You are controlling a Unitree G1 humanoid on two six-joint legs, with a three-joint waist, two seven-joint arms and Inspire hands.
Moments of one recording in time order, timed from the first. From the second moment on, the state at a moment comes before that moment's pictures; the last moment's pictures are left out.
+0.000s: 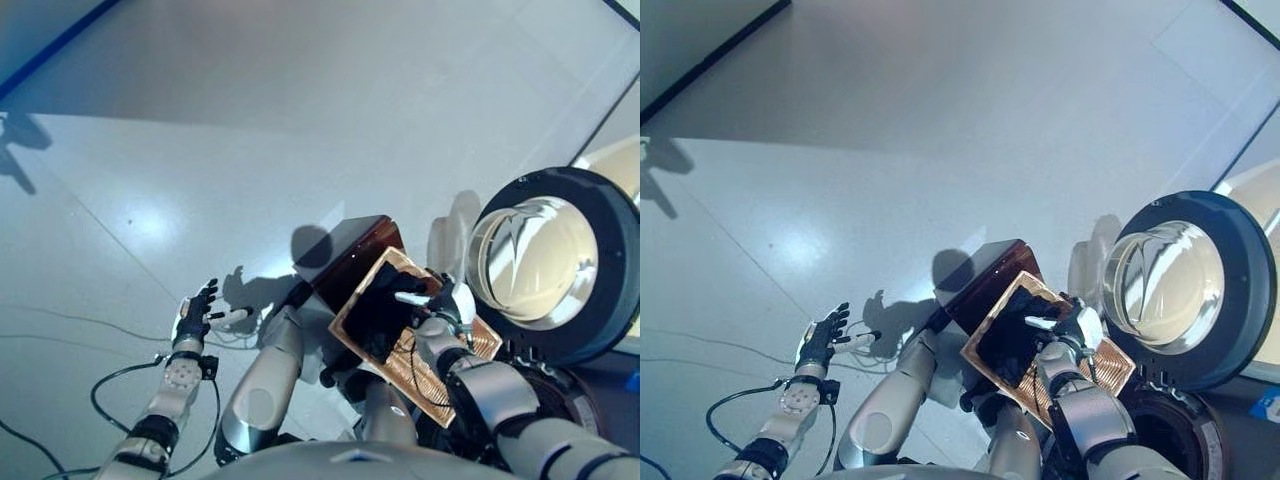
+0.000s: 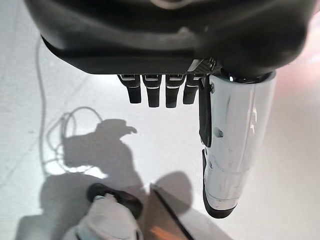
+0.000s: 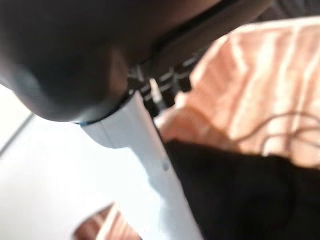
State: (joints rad) left arm -0.08 0.32 -0.19 0.89 -0.09 -0.27 0.23; right arm -0.55 -0.16 0.19 1.46 0.05 -0.13 -0.62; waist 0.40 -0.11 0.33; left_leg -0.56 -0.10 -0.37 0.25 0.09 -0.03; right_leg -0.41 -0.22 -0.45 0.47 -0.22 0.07
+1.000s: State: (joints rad) left arm -0.08 0.34 -0.21 0.94 -0.14 -0.27 0.29; right arm -0.53 -0.04 0.25 1.51 0.09 -0.14 -0.66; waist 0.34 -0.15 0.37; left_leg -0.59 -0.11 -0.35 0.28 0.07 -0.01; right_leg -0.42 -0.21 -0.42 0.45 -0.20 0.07
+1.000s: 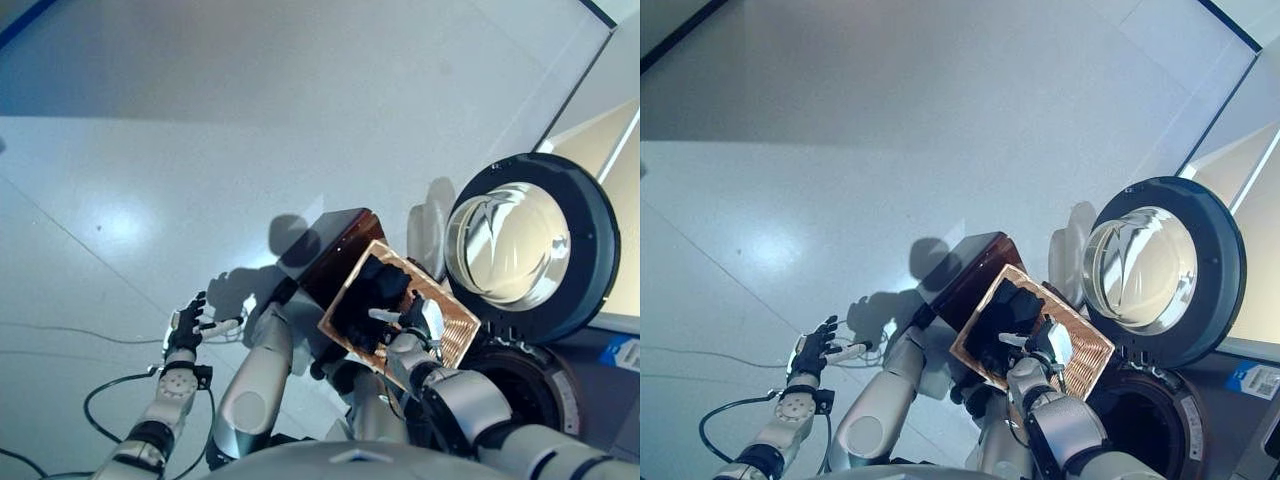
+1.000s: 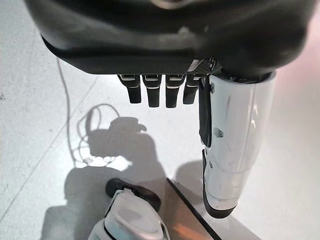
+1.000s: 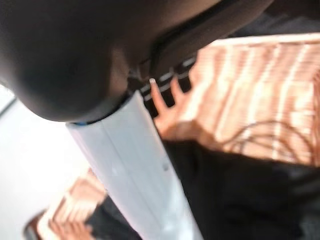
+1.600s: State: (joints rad) left arm -0.16 0.35 -0.22 0.89 -0.21 -0.31 0.35; right arm -0.65 -0.08 0.28 1.50 0.14 -0.15 -0.75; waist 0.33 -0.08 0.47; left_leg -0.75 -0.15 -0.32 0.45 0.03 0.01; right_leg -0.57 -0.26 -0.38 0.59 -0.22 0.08
